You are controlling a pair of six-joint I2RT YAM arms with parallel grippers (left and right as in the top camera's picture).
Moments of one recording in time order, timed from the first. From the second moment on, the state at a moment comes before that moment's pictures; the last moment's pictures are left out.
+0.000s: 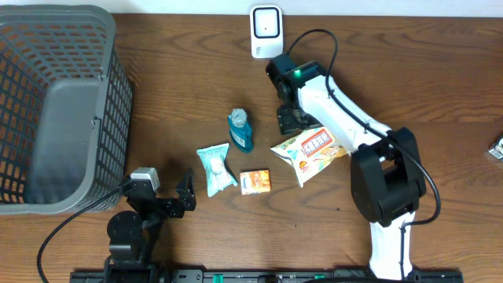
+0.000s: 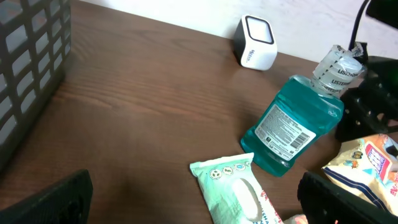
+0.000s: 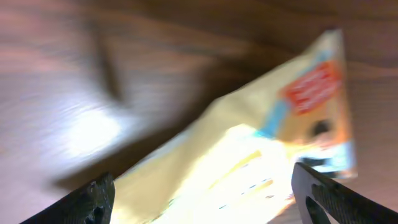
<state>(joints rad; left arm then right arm) -0.03 0.09 0.09 -0.29 0.19 -0.27 0.50 2.13 1.72 -1.16 0.24 0.37</state>
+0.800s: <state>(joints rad) -0.03 0.09 0.09 -0.29 0.19 -0.27 0.58 2.13 1.68 -1.44 0.26 0.37</state>
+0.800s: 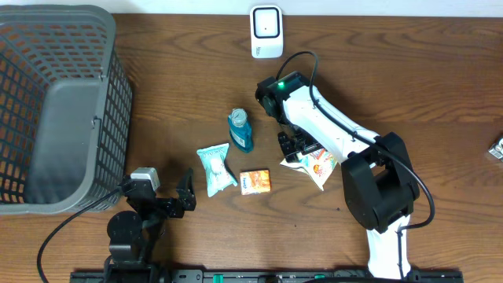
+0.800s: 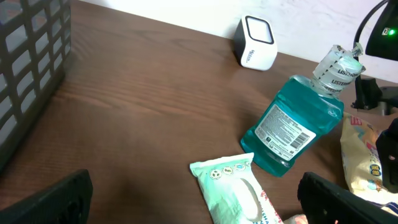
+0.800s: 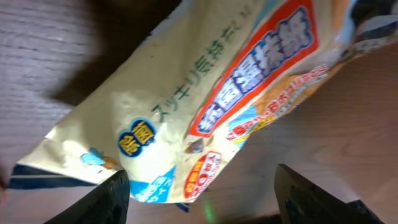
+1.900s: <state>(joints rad) -0.03 0.09 0.09 -0.29 0.19 -0.27 0.50 2.30 1.73 -1.27 0.36 0.90</state>
